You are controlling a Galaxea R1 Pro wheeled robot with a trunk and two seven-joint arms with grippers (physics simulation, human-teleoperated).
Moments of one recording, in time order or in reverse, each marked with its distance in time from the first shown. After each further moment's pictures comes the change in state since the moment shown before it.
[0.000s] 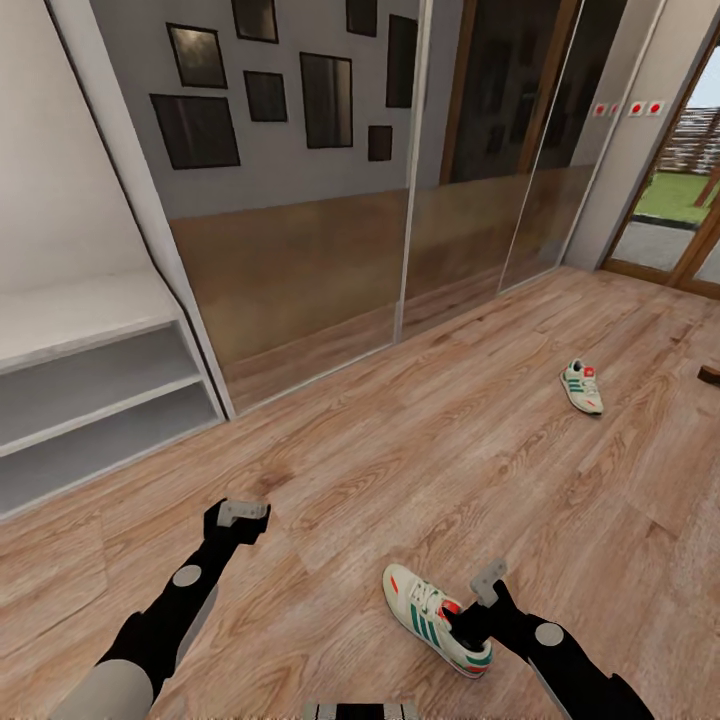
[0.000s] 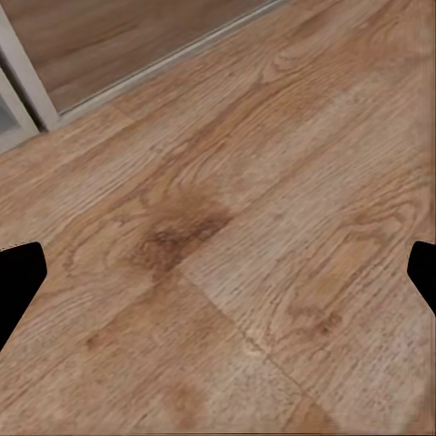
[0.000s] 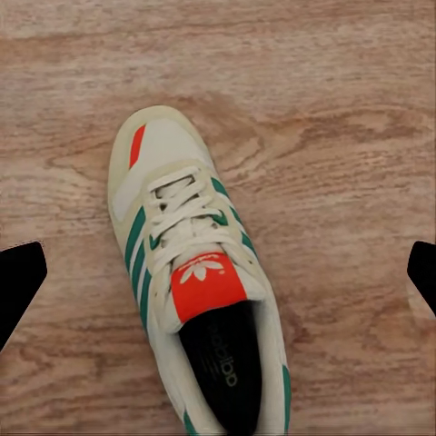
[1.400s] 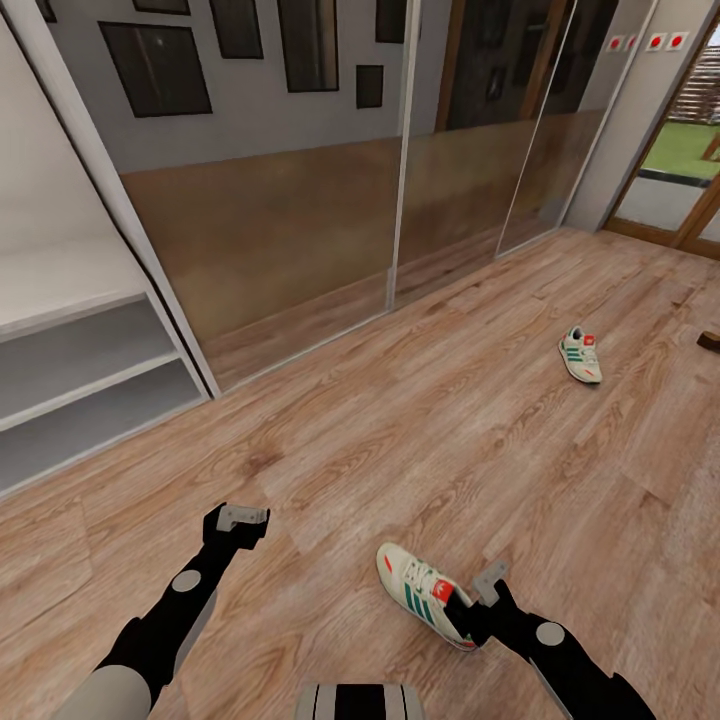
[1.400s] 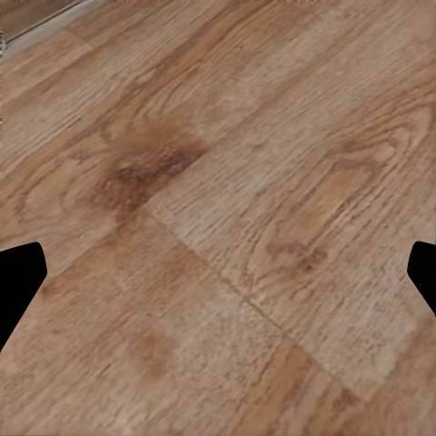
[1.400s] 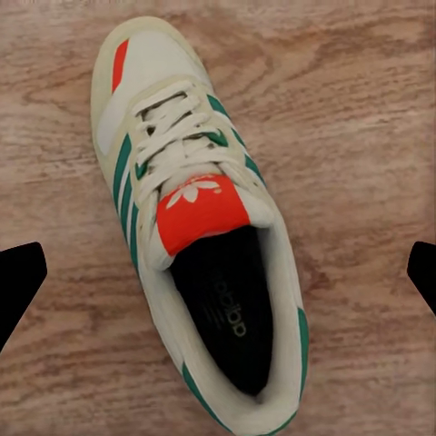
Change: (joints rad) left arm 0.013 0.003 -0.009 0.001 -0.001 0.001 0.007; right arm 0.000 -0.004 0.001 -0.003 0.001 0.002 -0.002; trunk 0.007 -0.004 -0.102
